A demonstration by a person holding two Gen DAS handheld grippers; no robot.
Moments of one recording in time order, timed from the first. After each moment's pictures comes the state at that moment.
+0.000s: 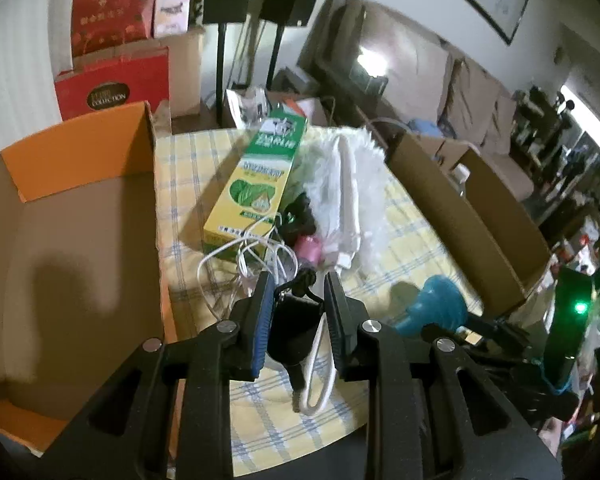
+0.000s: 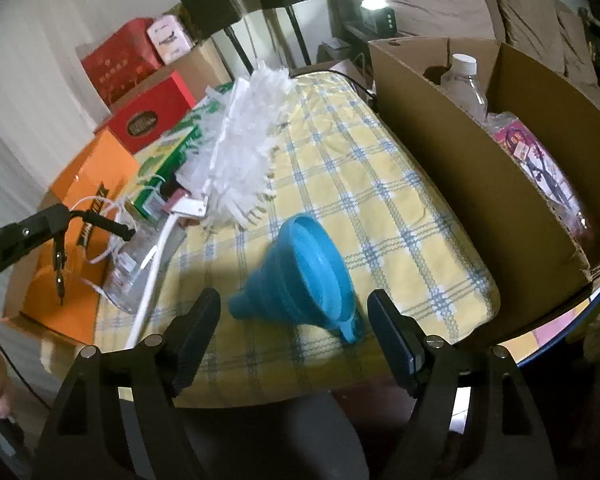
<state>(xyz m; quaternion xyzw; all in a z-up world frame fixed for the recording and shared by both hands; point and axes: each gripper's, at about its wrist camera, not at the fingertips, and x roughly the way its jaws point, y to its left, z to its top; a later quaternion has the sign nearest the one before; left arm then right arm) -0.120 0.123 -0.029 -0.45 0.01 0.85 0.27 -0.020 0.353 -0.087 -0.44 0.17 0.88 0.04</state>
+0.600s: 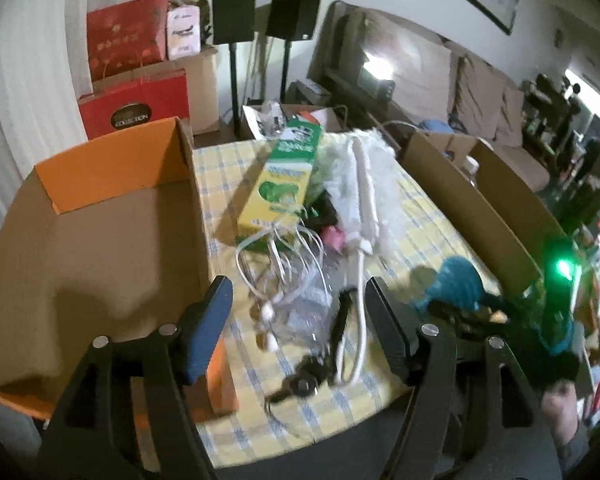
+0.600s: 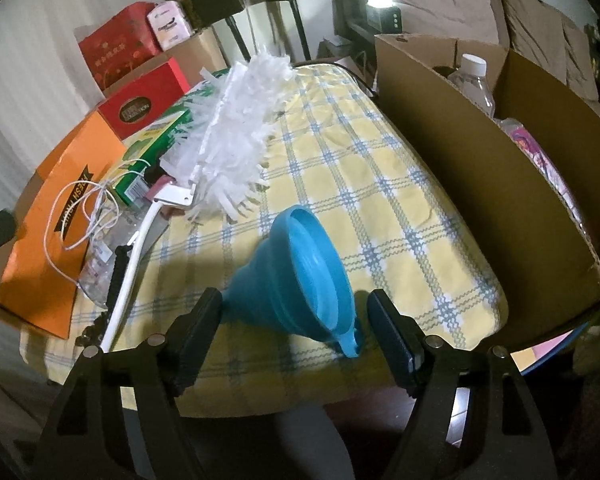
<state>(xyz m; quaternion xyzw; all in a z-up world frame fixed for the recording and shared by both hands) -0.086 0.102 -0.017 -0.42 0.05 0.87 0.25 -0.030 0.350 -0.100 -0.45 0.14 0.88 0.04</state>
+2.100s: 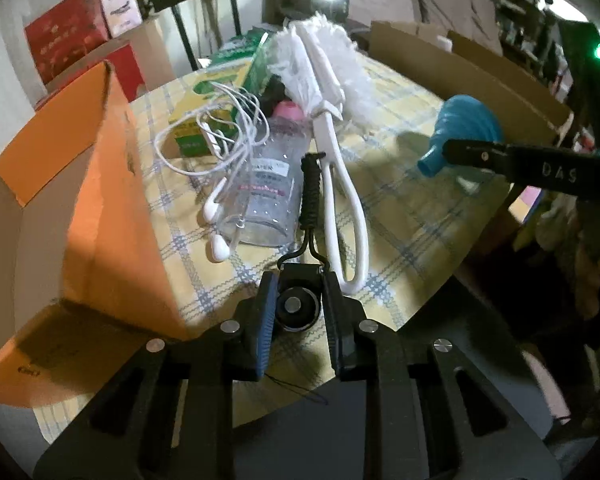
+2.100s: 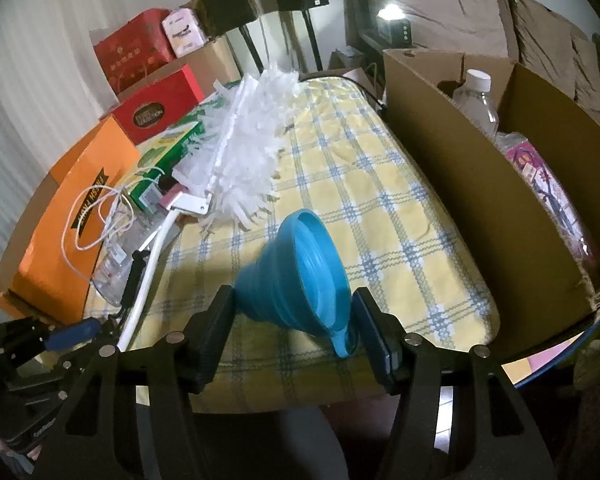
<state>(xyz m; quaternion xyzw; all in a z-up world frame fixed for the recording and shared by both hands) -0.048 0.130 -0.094 -0.46 0.16 0.83 0.28 -0.025 0.353 -0.090 -0.43 0.14 0.89 0.03</state>
